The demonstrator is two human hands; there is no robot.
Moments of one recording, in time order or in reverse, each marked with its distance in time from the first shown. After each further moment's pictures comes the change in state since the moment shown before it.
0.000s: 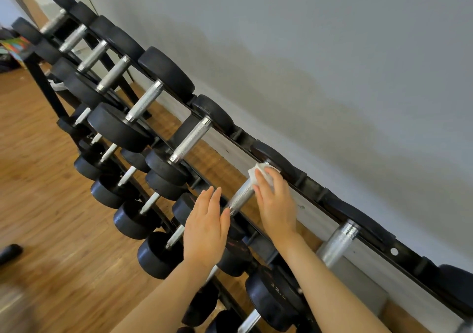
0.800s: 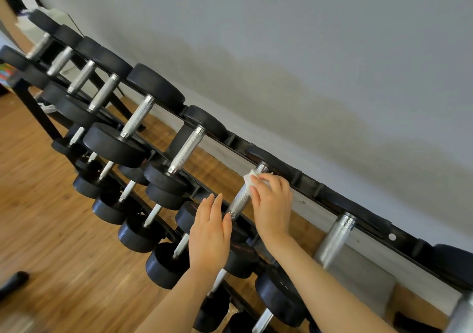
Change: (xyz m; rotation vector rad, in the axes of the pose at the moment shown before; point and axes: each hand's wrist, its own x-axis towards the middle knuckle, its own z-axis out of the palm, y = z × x) left_hand -0.001 -0.002 -0.001 0.006 -0.002 0.027; right_hand -0.001 -0.029 -0.001 -0.060 0.189 0.186
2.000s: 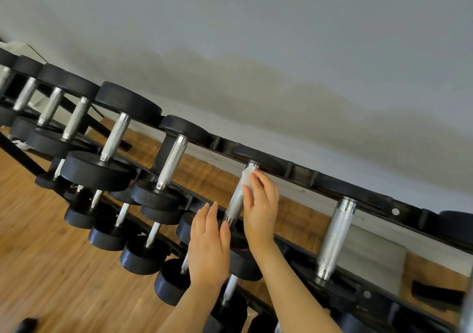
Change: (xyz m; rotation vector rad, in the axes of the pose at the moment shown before) left_hand 0.004 -0.005 -0.001 -0.052 -0.021 0.029; right_hand -0.015 -0.018 0.035 0.307 0.270 0.238
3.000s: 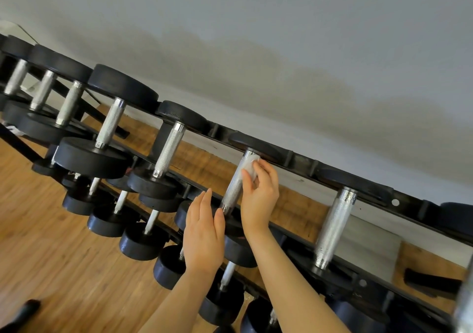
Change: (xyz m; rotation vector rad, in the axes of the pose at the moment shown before) left_hand 0.003 -0.005 0.001 -0.034 0.024 0.002; right_hand 0.005 -0.013 0.000 0.219 0.025 0.325
